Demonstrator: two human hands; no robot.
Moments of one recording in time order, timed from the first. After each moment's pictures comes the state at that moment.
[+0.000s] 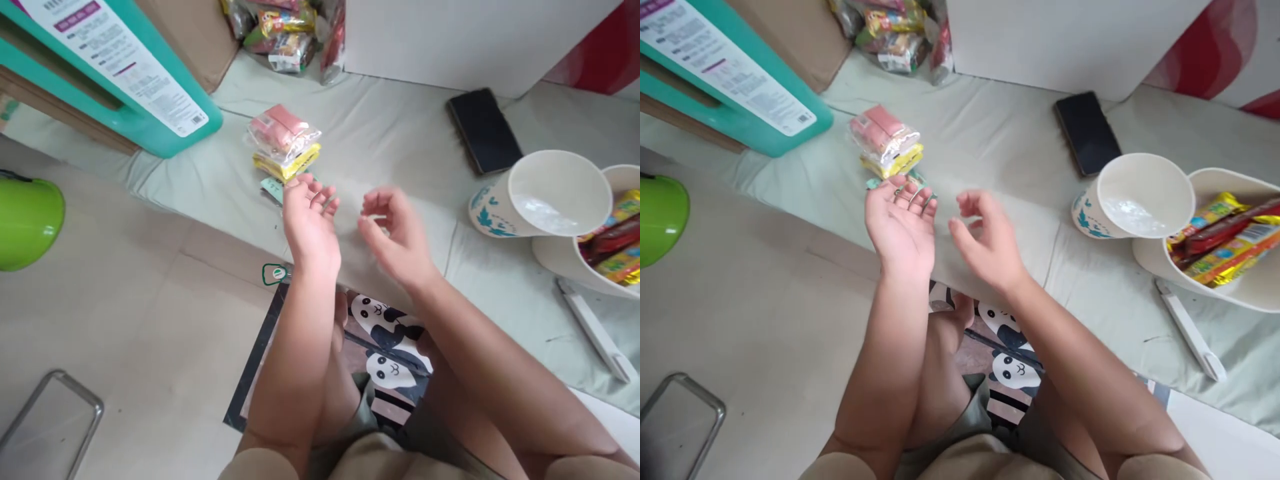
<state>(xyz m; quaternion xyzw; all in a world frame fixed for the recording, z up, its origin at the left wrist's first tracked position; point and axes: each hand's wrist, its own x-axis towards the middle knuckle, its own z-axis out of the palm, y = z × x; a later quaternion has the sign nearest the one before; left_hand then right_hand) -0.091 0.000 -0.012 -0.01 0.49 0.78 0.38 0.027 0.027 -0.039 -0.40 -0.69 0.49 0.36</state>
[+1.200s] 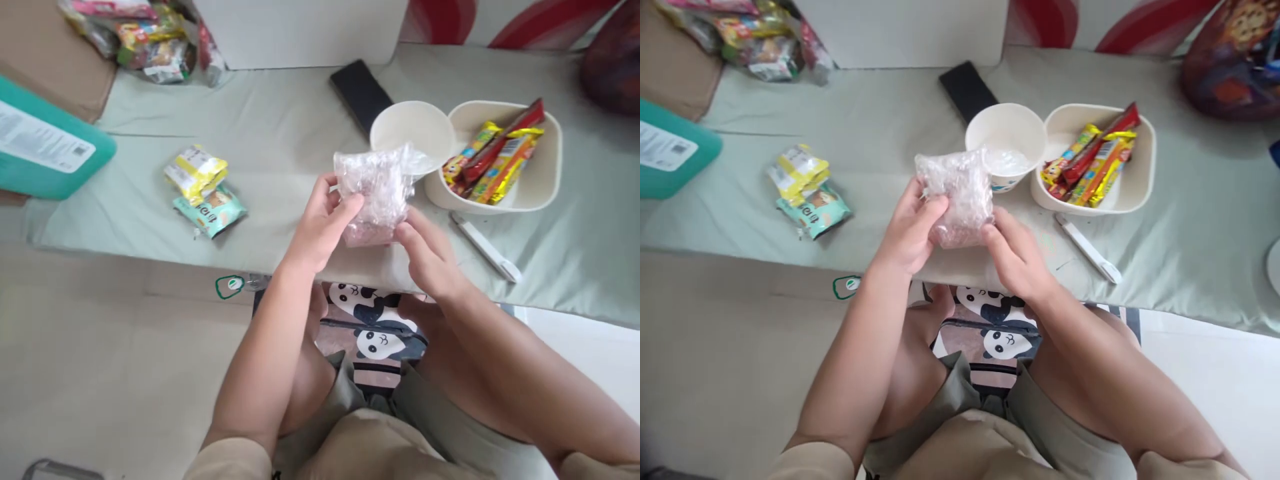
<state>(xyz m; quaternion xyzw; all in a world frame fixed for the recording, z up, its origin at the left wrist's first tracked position) 0.010 0.007 -0.041 0.35 0.42 0.55 0.63 0.190 -0.010 -0.034 -0.50 -0.64 0.47 0.35</state>
